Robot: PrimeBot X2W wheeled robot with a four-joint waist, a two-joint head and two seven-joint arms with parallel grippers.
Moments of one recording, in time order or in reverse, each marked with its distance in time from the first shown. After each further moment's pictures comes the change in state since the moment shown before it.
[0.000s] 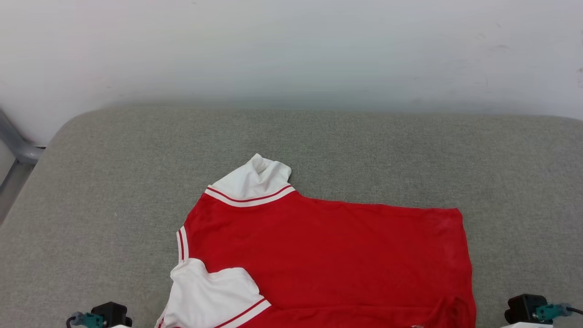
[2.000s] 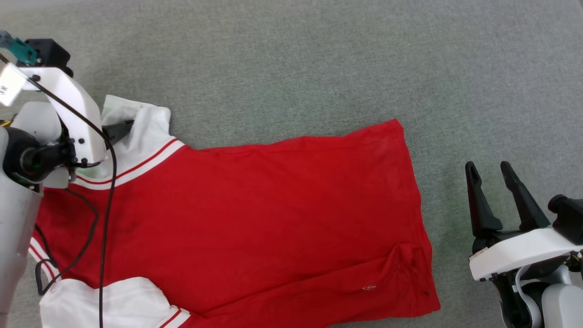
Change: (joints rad) left arm -0.981 0.197 -0.165 0.360 0.014 -0.202 0.384; right arm -0.314 0.084 -0.006 -0.121 -0.138 0.000 -0.665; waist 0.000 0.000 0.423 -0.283
